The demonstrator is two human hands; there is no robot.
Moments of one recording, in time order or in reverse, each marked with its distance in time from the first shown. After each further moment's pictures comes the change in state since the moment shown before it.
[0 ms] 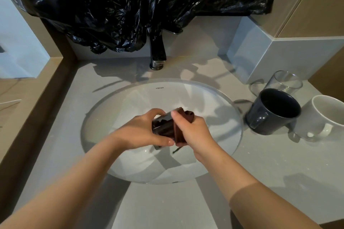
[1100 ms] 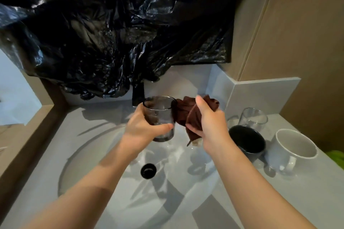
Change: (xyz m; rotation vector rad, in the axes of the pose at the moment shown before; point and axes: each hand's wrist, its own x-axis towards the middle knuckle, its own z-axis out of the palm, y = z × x) left_hand 0.043 0.087 -0.005 -0.500 0.546 0.259; right_hand 0.004 -0.105 -0.072 0.441 0.286 -0.214
